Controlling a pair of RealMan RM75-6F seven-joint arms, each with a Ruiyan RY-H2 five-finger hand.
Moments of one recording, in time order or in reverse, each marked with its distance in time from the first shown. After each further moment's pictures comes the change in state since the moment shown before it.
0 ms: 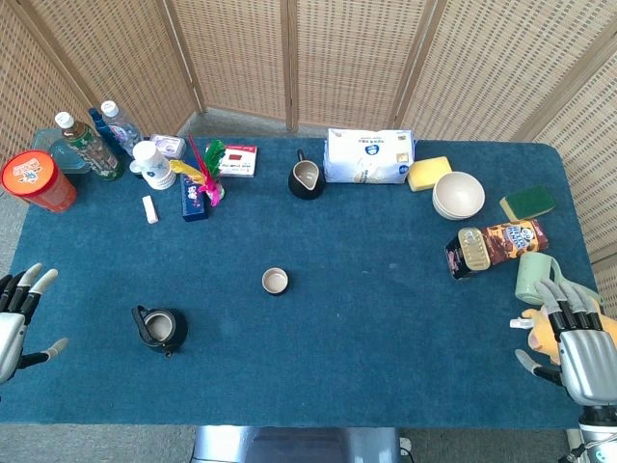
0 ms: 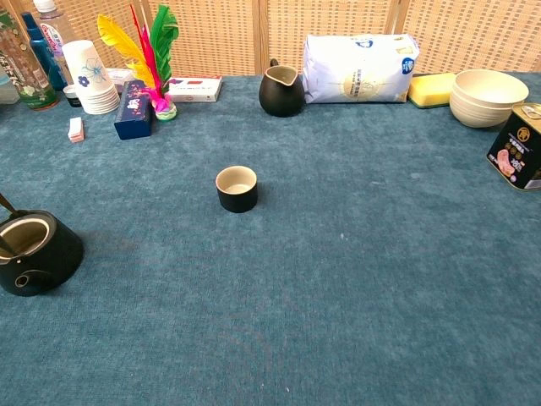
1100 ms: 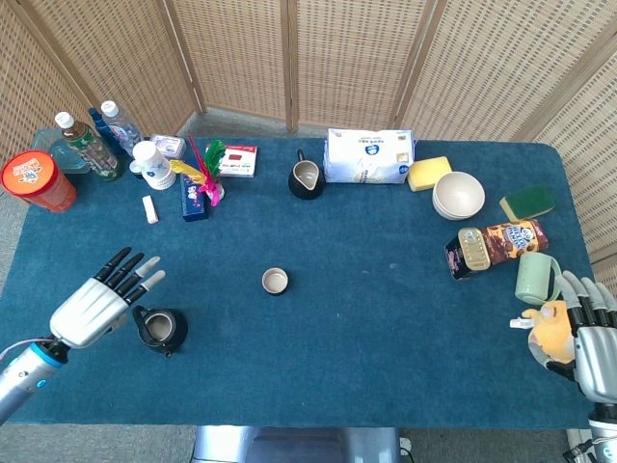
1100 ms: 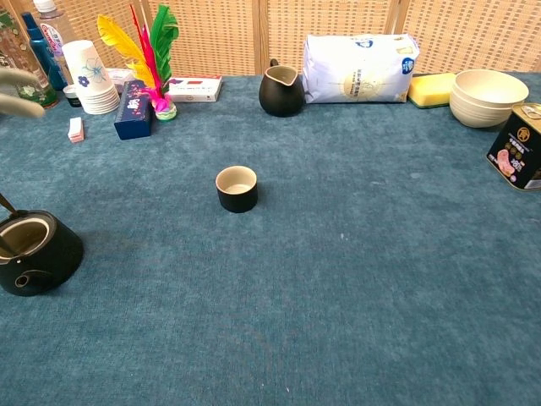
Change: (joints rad) left arm -0.301 -0.106 0.018 0.309 0.406 -0.127 0.183; right arm -0.012 0.004 0.034 -0.017 0.062 0.008 -0.016
